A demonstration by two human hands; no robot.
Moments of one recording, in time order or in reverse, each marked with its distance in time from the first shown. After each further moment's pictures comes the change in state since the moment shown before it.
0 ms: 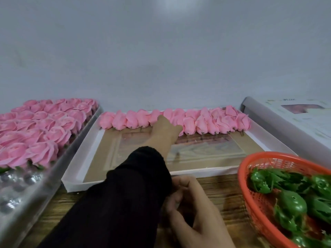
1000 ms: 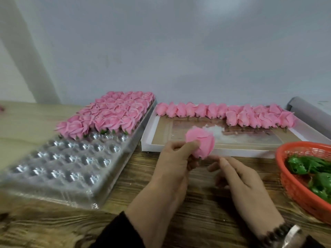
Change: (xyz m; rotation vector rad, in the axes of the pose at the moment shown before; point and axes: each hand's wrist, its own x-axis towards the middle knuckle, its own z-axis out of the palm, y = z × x) left_hand -0.202 -0.026 -0.065 -1.136 0.124 -0.174; right_hand -0.021 -0.014 0.007 -0.003 0.094 -0.139
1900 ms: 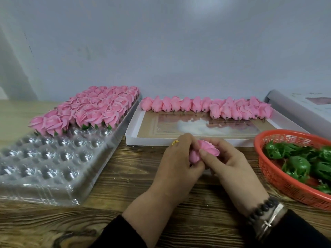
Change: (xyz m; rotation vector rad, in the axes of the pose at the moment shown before) left_hand -0.011 -0.025 -0.002 0.988 -0.284 0.697; right_hand 0.000 -0.006 -0.011 0.253 -0.043 0.117
